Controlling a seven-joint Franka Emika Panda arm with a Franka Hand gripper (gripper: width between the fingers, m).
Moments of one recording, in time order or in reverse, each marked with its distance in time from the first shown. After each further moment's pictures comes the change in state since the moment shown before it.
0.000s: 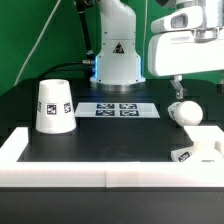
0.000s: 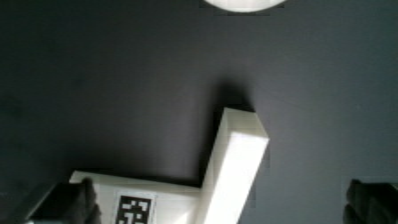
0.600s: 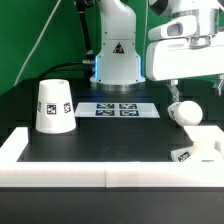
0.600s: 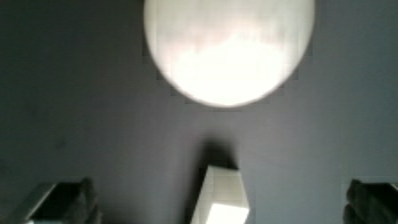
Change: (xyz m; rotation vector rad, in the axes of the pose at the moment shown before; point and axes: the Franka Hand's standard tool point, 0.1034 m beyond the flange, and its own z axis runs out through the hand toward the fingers) arm -0.043 -0.011 0.014 0.001 0.027 -0.065
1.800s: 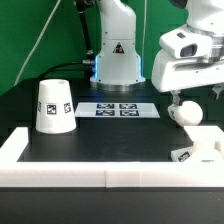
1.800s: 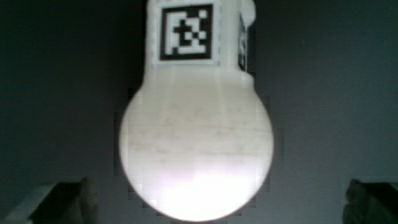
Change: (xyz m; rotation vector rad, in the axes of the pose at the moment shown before) arm -0.017 -0.009 0.007 0.050 -0.495 0.016
